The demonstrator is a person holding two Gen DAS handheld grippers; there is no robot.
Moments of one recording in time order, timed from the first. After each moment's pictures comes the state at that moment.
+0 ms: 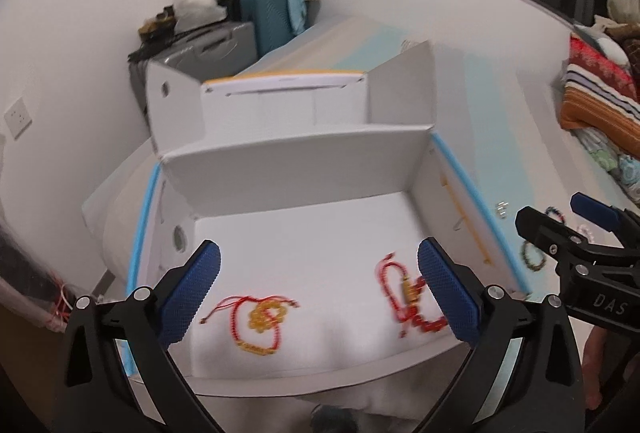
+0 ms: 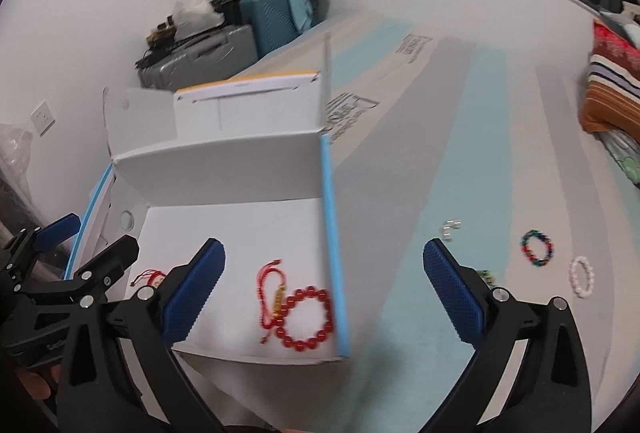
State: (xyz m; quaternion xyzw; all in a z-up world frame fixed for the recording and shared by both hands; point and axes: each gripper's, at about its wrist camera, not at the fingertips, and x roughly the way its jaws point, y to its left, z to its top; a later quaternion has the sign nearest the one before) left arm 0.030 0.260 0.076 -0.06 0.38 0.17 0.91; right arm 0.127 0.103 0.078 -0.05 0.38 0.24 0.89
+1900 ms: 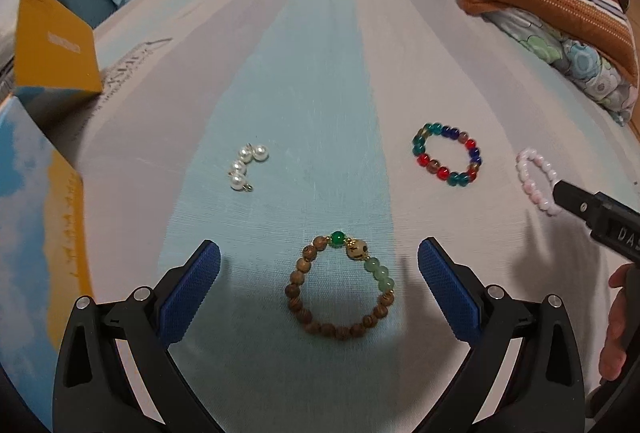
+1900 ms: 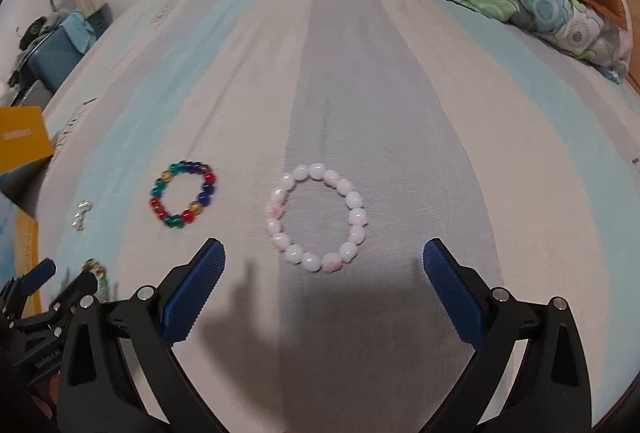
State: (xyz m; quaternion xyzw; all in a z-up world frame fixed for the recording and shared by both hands) left arm 0.235 -0.004 -0.083 0.00 0.48 0.00 0.88; right arm 0.263 -0.238 -0.076 0.06 0.48 -0.02 0.87
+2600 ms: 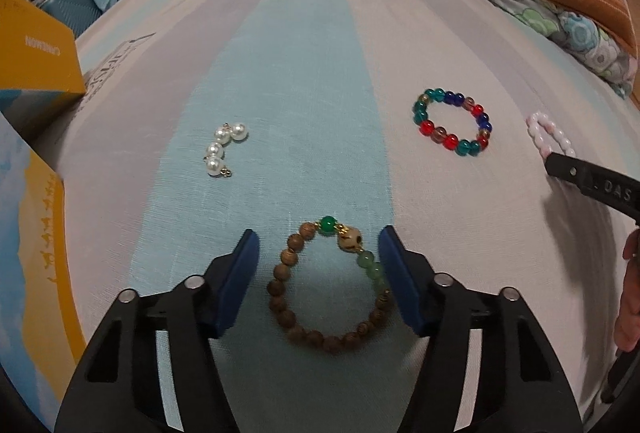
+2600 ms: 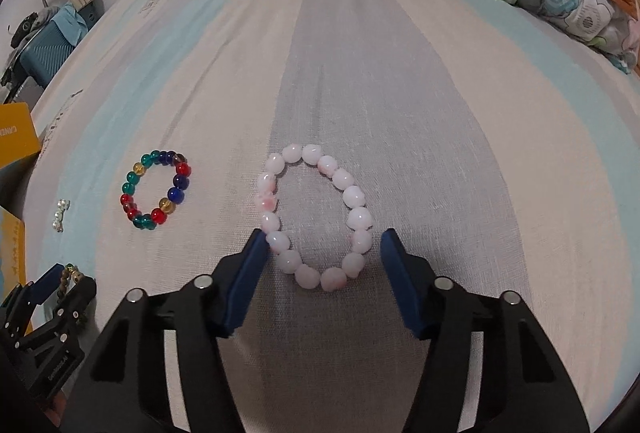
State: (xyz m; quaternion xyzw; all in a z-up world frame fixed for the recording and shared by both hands) left arm 0.235 -0.013 -0.105 0.03 0.49 -0.01 0.87; right arm 0.282 -0.234 -0.104 0.06 0.50 -0.01 0.86
